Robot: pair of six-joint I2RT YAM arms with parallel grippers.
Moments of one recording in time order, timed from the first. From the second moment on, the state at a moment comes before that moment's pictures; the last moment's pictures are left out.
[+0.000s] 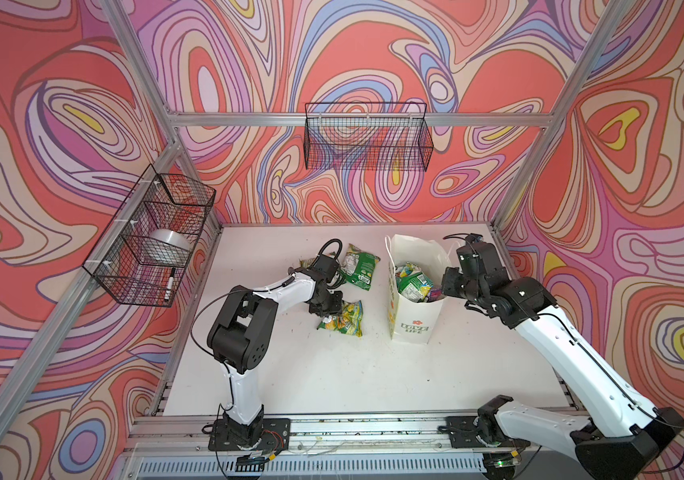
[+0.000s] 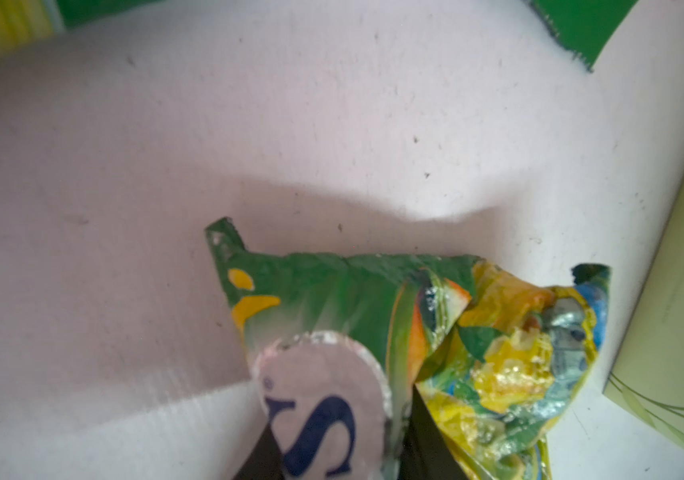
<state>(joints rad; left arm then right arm) -0.47 1.89 1.24 -0.63 0.20 -0.46 0.44 1.15 1.27 -0.92 0.30 0.52</state>
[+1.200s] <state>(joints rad) -0.45 1.13 1.40 -0.95 0.04 -0.56 0.44 1.12 1.26 -0.90 0.25 0.48</state>
